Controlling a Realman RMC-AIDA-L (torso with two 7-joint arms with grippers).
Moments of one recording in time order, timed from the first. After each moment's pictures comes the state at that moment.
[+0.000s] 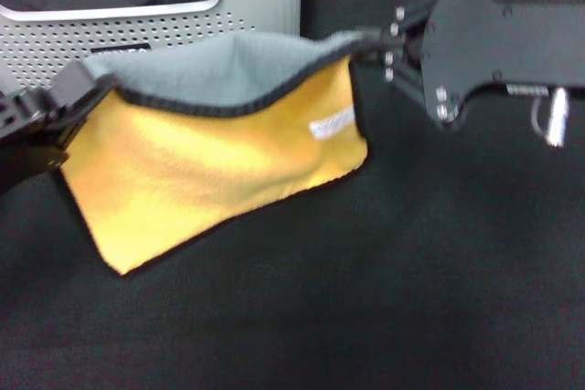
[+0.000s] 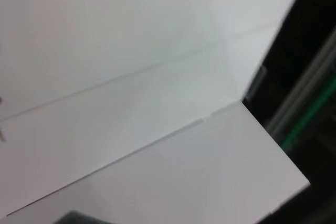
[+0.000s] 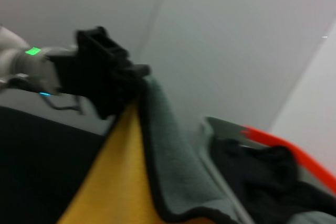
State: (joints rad) left arm -0.22 -1.94 1.30 0.34 0.80 2.01 -1.92; right arm 0.27 2.03 -1.48 -1.66 -1.66 -1.22 1.49
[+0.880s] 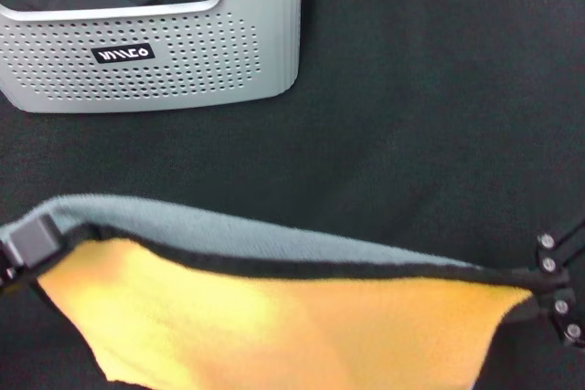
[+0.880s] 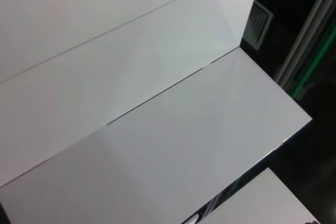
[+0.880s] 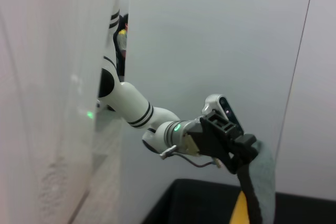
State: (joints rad) left arm 0.09 -1.93 1.32 0.68 0.91 2.04 -1.91; right arm 0.13 2.03 -1.19 -1.75 -1.42 -1.95 1.72
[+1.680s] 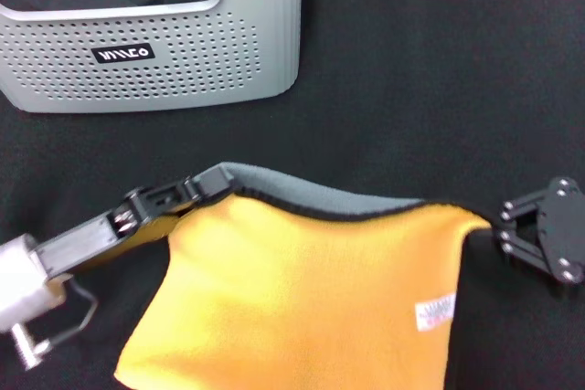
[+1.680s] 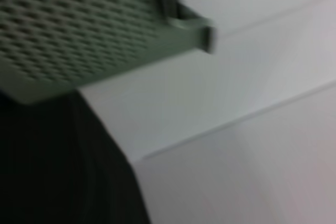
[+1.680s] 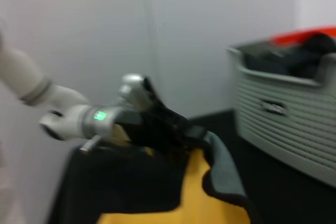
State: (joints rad) left arm -0.32 -1.98 1.32 0.12 1.02 1.71 -1.76; right arm 0.22 2.02 -1.19 -1.02 -1.59 -1.67 1.37
